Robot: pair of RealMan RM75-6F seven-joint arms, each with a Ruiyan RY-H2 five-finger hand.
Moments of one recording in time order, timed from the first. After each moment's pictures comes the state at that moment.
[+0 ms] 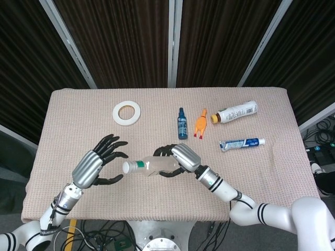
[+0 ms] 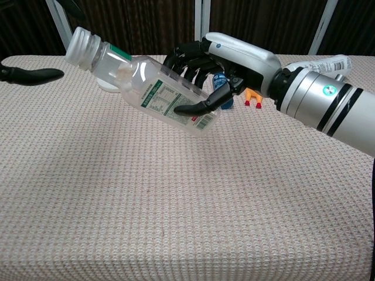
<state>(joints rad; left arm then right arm) -0.49 -1.37 -0.04 -1.62 1.76 1.45 -0.26 0.84 -1.68 0.11 -1.28 -1.60 1.10 0.57</state>
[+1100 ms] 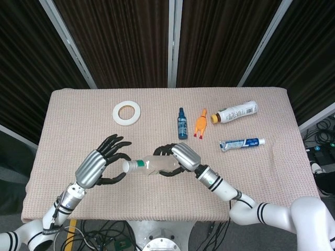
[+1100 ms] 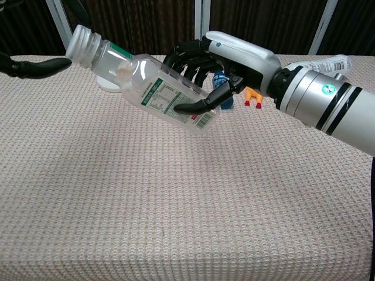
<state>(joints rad) -0.50 -1.38 -0.04 -1.64 1.76 1.44 -0.25 0.85 -1.69 0.11 -1.27 -1.60 1.10 0.58</state>
